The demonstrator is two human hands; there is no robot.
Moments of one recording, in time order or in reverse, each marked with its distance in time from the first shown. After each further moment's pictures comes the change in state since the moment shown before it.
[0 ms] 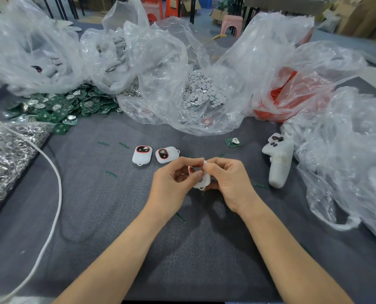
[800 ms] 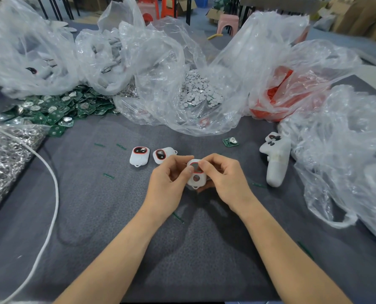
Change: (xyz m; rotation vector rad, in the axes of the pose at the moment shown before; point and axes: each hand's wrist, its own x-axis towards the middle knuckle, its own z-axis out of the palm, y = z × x) left_hand 0.004 -0.006 -0.001 0.069 0.064 -0.015; right_hand 0.003 0.011 -0.007 -0.177 -0.019 -0.182
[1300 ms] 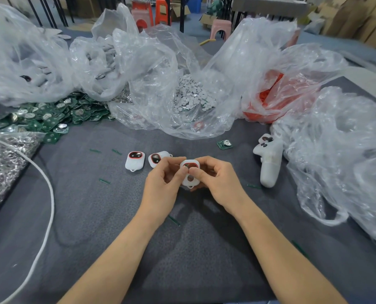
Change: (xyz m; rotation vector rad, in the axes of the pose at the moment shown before) left_hand 0.001 0.001 -0.001 0.018 0.039 -0.025; right_hand 0.003 0.004 0.000 0.075 -0.063 0.013
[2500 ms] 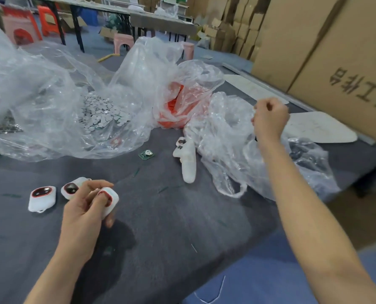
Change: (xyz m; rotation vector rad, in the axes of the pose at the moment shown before) left_hand 0.010 -0.022 -0.007 -0.205 -0.164 0.047; right_hand -0.026 -0.110 -0.220 -0.486 1.263 -0.177
